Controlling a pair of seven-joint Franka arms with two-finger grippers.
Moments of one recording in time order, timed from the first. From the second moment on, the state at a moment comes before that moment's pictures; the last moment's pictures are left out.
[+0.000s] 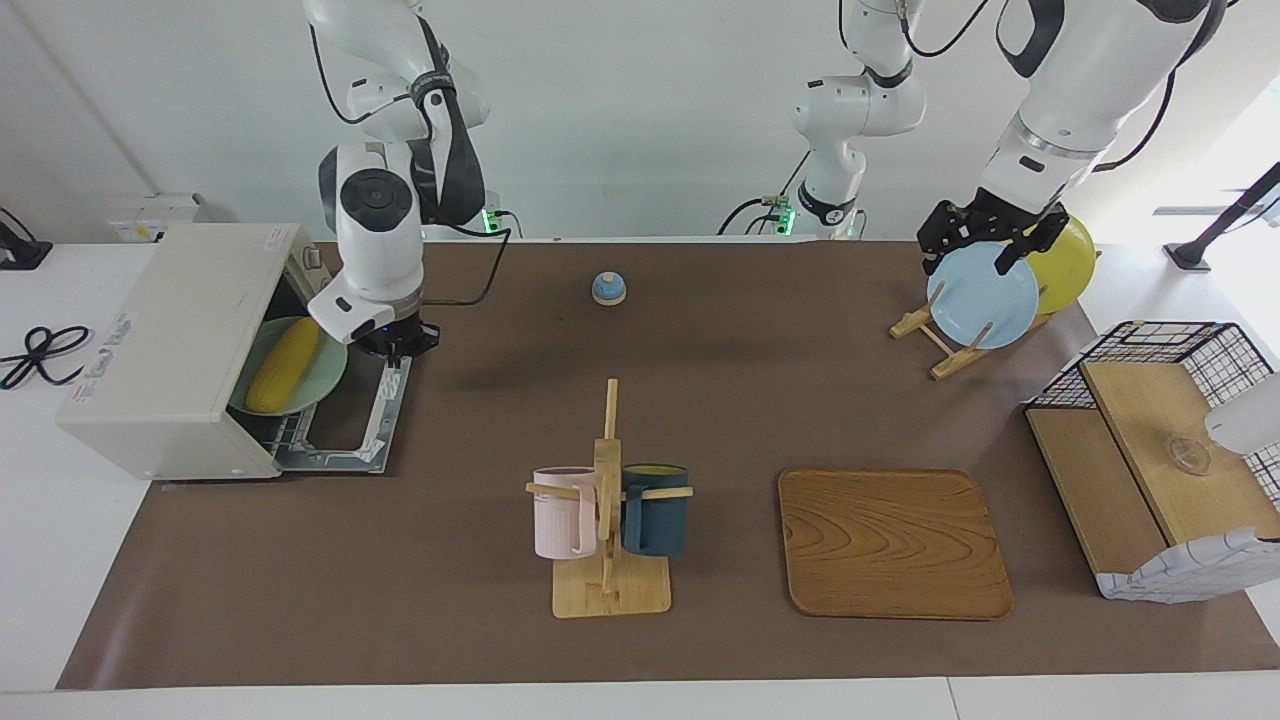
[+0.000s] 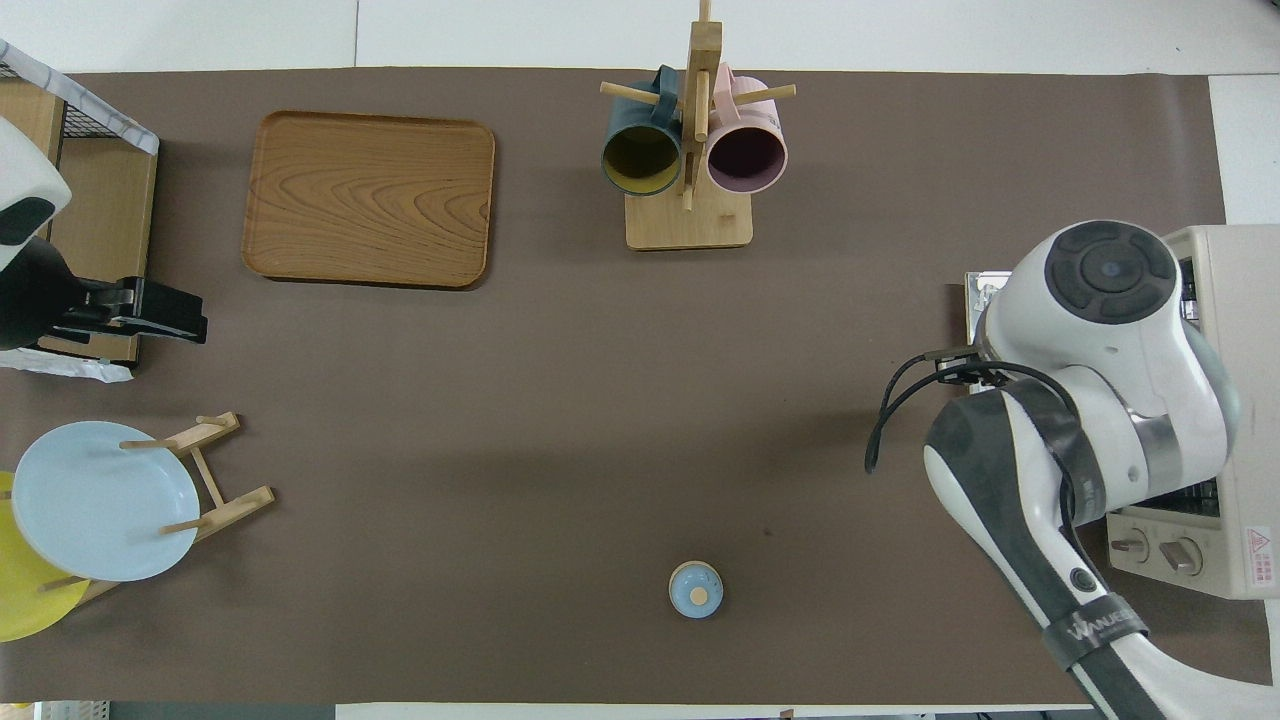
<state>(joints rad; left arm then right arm) -0.04 -0.05 -0.09 -1.64 -0.01 1.56 -0.05 0.18 0.03 0.00 -2.10 -0.26 1.98 0.25</state>
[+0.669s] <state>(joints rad) -0.04 -0.05 -0.09 -1.64 -0.01 1.56 -0.05 0.19 0.02 0.00 -2.38 -0.26 2.21 0.39</state>
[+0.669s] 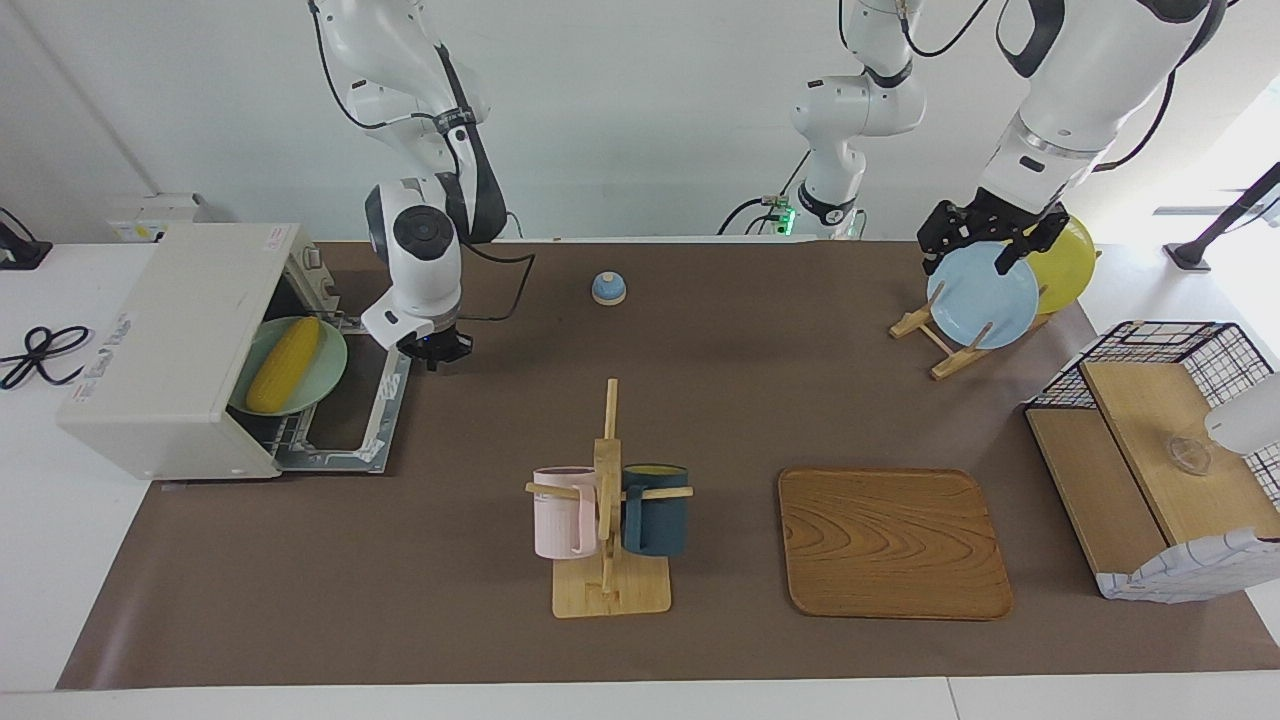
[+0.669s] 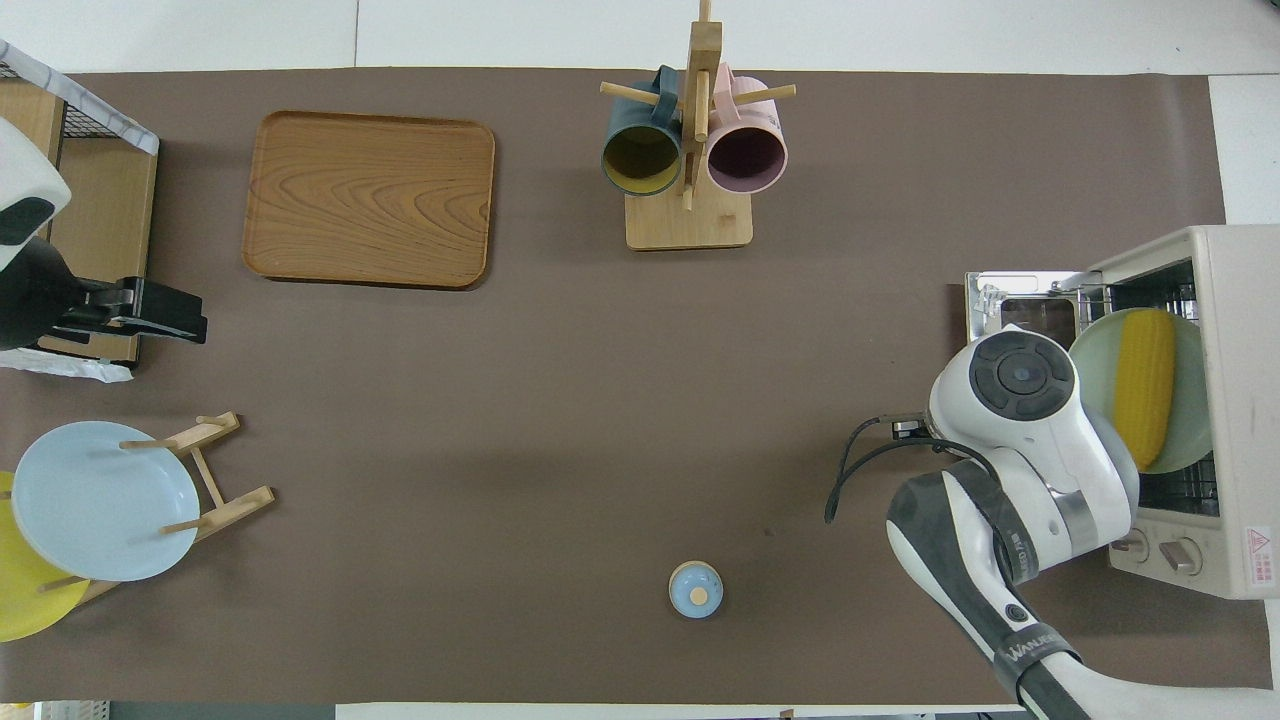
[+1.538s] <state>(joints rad) -0.04 -0.05 -0.09 -1.64 -0.01 1.56 -0.05 0.16 -0.02 -0.01 -2.46 -0.32 2.20 0.39</state>
